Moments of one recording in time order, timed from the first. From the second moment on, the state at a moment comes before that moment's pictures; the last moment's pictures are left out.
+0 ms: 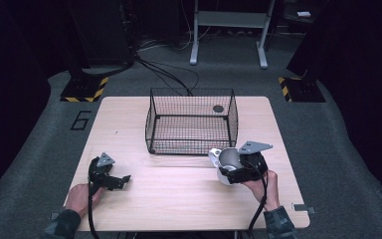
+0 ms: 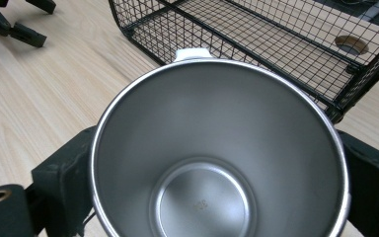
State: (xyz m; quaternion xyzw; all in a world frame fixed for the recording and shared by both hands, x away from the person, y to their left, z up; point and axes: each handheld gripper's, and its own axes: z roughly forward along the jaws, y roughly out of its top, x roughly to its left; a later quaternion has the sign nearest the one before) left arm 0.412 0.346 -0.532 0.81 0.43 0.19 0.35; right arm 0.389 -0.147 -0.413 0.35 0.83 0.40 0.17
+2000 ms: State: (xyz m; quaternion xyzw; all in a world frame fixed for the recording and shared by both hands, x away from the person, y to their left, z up) left arm 0.412 0.346 -0.532 0.81 0.43 0.19 0.35; right arm 0.436 -0.114 -0.328 0.31 0.83 0.43 0.17
